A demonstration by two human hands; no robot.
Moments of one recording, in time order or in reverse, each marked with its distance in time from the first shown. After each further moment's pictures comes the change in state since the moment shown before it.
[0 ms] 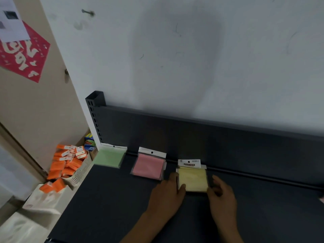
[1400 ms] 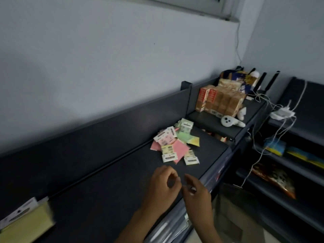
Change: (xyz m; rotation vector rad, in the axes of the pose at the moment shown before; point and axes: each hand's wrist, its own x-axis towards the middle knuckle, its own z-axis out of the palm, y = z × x) left_hand -0.070 0.319 0.178 -0.447 -0.424 0.784; right_hand -0.087 0.085 -0.300 -0.137 0.634 0.313
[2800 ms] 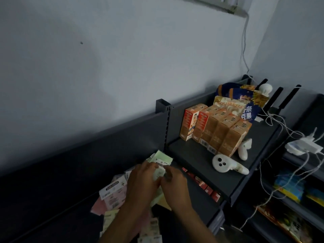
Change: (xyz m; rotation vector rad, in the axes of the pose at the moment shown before) left_hand 0.297 -0.070 0.163 0.423 0.014 -0.211; right_hand 0.347 0.001 -0.016 -0.006 -0.175 -0.214
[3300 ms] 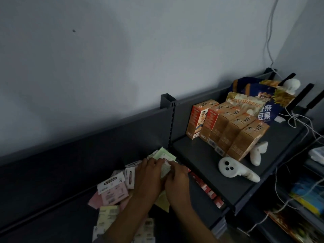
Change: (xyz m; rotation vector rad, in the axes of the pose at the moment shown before) left_hand 0.018 0.023 0.019 0.172 -0.088 -0.043; right_hand 0.026 0.031 0.002 0.071 -0.004 -0.015
